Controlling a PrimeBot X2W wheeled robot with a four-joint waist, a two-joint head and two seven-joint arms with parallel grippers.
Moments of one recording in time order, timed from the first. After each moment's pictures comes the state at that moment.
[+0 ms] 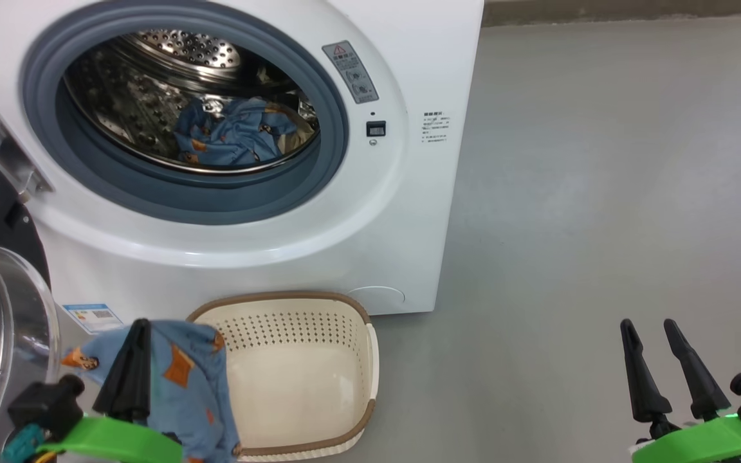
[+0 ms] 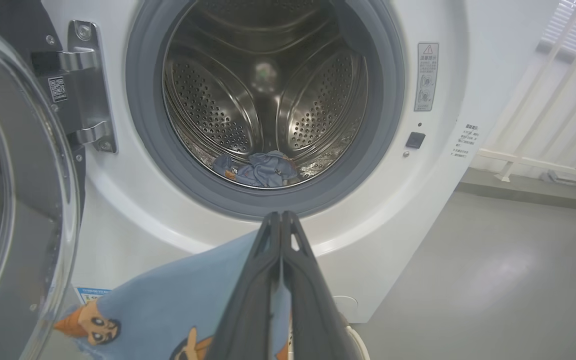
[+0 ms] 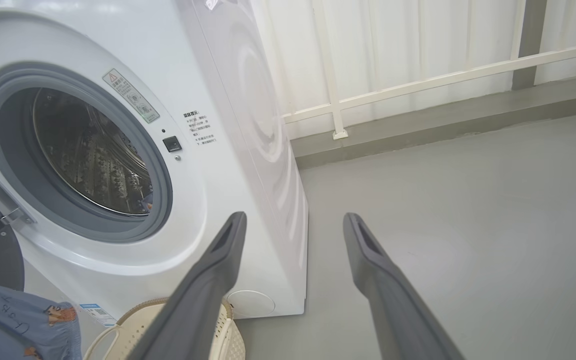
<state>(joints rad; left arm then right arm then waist) -0.20 0.24 -0.17 0.40 -0.53 -0.13 -0.25 0.04 -0.18 0.05 0.16 0.49 0.13 -0.25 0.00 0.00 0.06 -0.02</state>
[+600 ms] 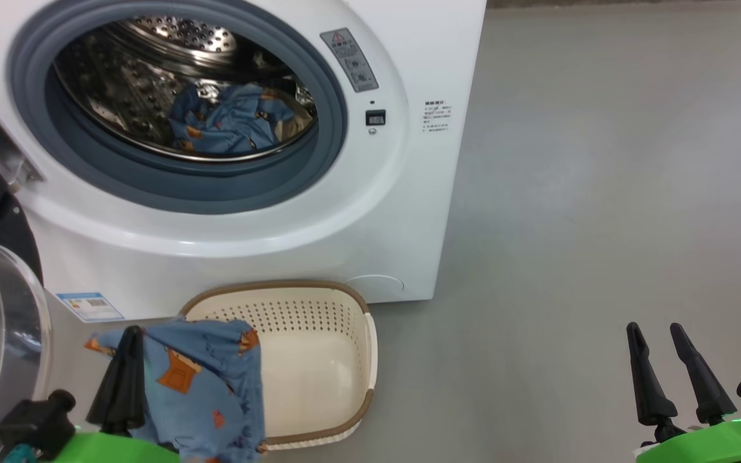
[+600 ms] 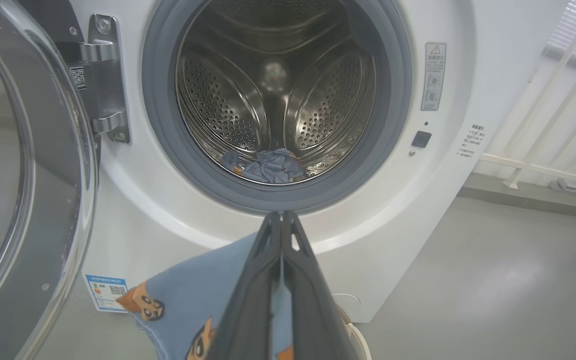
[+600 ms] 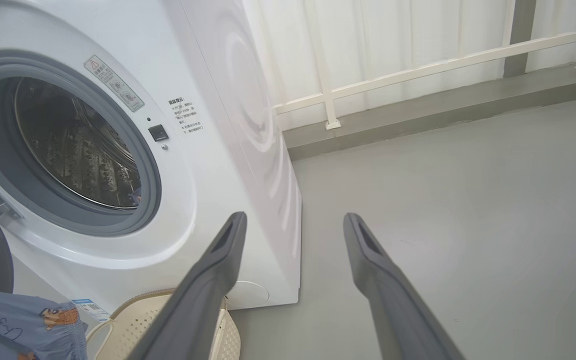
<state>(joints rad) -0.11 0.20 -0.09 0.29 -0.48 -0.13 -0.25 0.07 -0.18 0.03 0.15 0.49 0.13 -0.25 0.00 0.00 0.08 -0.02</state>
